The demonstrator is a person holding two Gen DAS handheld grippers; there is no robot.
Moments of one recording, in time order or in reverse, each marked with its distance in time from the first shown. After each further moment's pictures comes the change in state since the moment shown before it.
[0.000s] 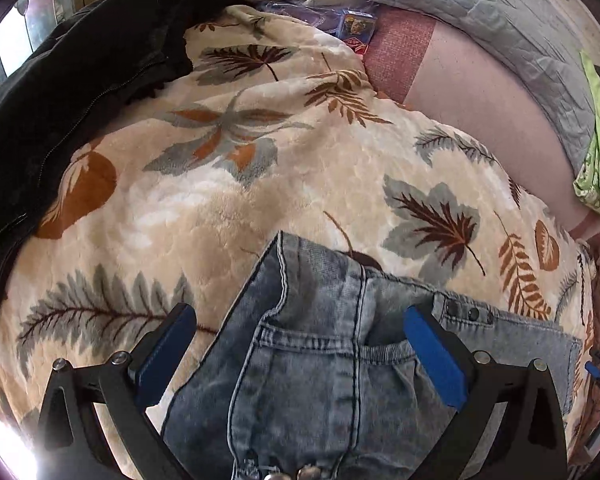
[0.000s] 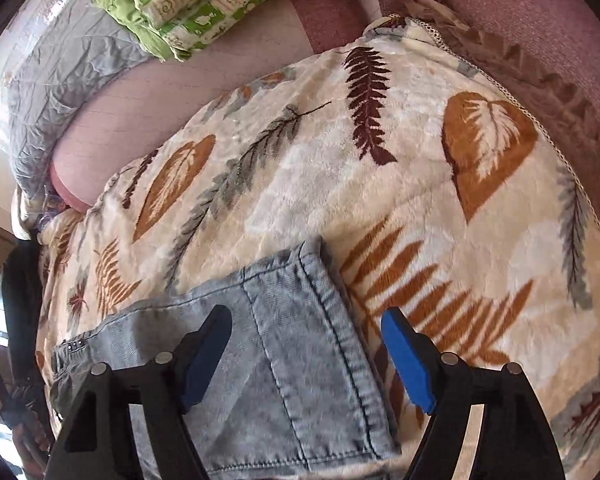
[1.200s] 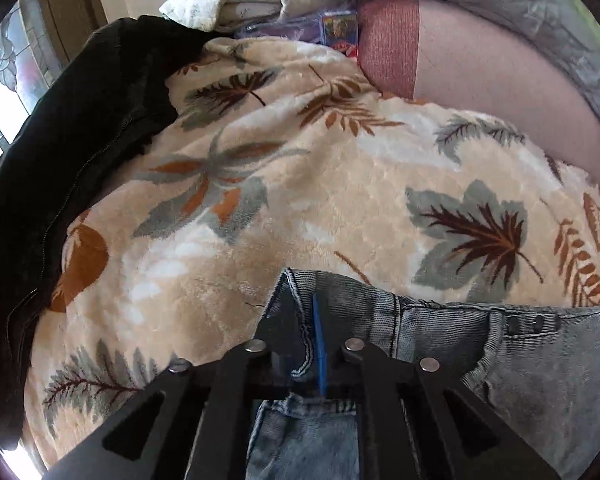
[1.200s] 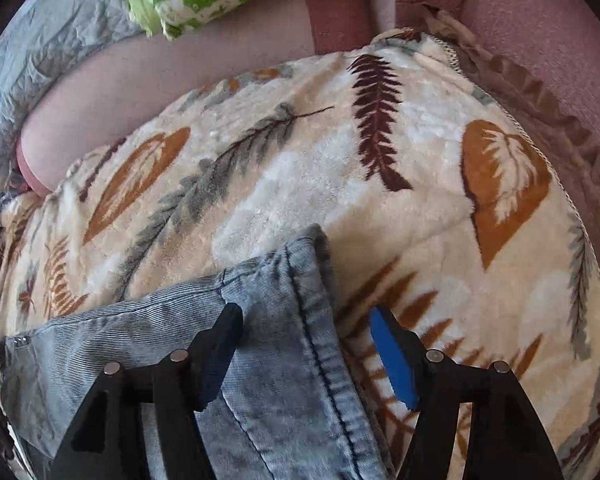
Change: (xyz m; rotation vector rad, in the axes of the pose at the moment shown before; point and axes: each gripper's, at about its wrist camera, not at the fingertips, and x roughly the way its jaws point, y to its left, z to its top) left arm 0.021 -0.027 0.011 0.167 -0.136 0.191; right arm 0.013 -0.010 0.004 0.006 -0.074 -0.088
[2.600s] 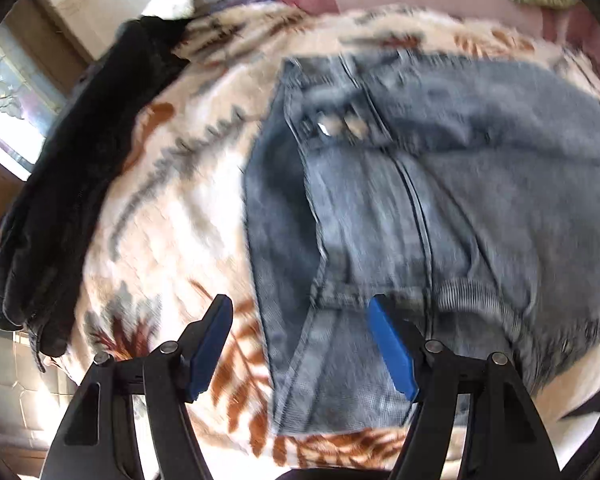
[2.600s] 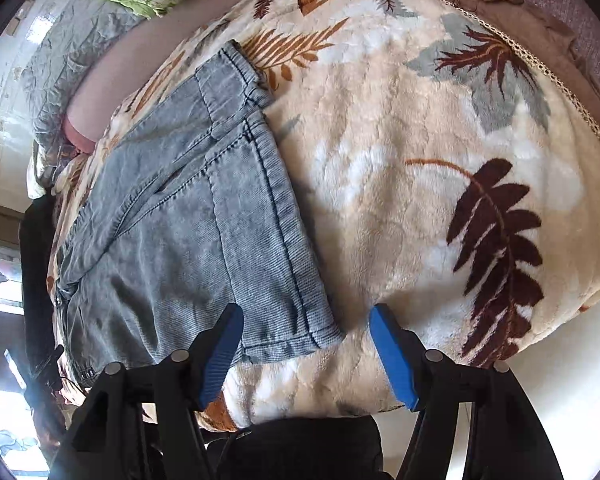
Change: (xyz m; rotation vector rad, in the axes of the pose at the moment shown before) left arm -0.100 0.031 -0.211 0.332 0.146 0.044; right arm -0.118 -0.106 -0.247 0.099 0.183 0.139
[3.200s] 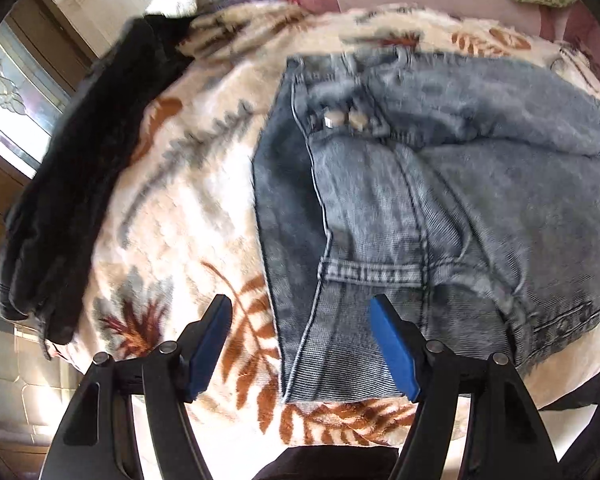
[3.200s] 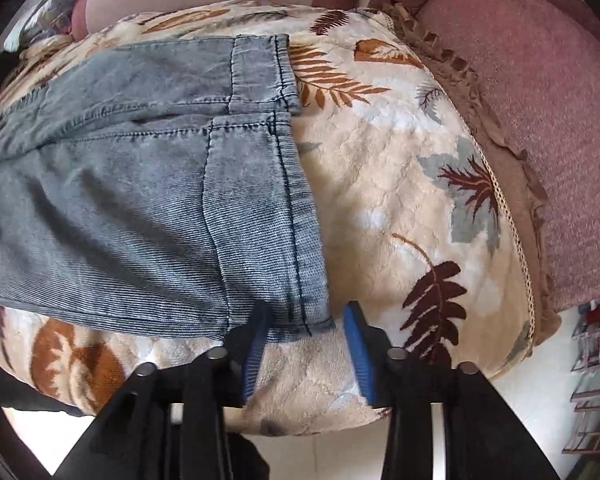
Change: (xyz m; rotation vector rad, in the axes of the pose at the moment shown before) left arm -0.034 0.008 -0.005 -0.015 -0.048 0.023; right arm -0.014 0.051 -0.015 -0.355 -0.109 -0.418
